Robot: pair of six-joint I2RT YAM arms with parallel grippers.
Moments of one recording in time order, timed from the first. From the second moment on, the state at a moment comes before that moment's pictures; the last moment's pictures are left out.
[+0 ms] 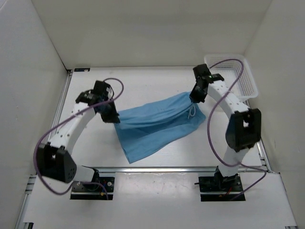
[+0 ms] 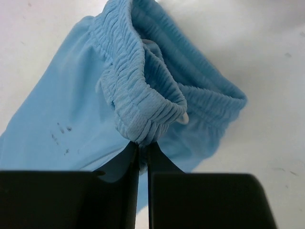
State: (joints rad) left arm -0.25 1.42 1.28 -1.00 0.13 -0.55; right arm 0.30 1.84 1.61 -0.89 0.14 0.72
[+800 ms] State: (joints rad) left arm -0.62 1.15 0.85 -1.01 0.11 -0.88; right arm 0.30 1.16 0.77 -0.85 0.25 0.94
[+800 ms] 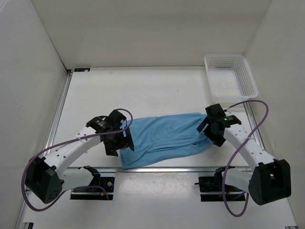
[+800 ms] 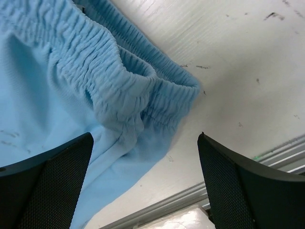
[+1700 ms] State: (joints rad) left arm -0.58 1.55 0.80 -0.83 0.13 -0.84; right arm 0.30 1.31 0.72 -0.77 0.14 0.90
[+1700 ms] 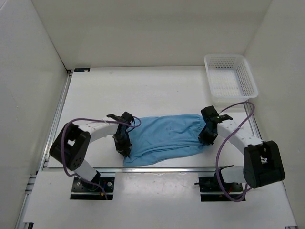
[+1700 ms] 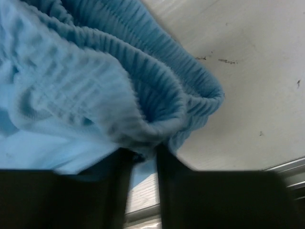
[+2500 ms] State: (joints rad) left arm -0.21 1.72 1.15 -0.82 0.10 -0.61; right arm 0.32 1.60 1.10 -0.73 0.18 0.81
